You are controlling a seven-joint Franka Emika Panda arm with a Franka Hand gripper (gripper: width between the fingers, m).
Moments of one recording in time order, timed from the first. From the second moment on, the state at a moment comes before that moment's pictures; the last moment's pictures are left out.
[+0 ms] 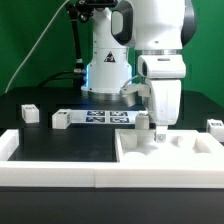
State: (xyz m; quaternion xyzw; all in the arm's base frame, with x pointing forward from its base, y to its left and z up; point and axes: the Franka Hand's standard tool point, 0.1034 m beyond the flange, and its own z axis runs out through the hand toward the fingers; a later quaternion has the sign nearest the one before) arm 0.493 0.074 0.028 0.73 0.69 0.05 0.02
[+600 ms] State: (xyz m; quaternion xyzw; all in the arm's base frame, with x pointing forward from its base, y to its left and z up) arm 0.499 0.093 0.057 0.75 0.65 0.06 0.03
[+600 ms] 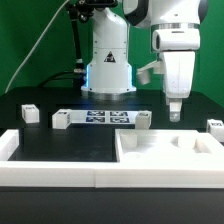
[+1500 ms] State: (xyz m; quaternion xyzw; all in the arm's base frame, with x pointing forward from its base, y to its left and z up) arm 0.497 0.124 0.056 0.96 0.27 0.09 -0.02
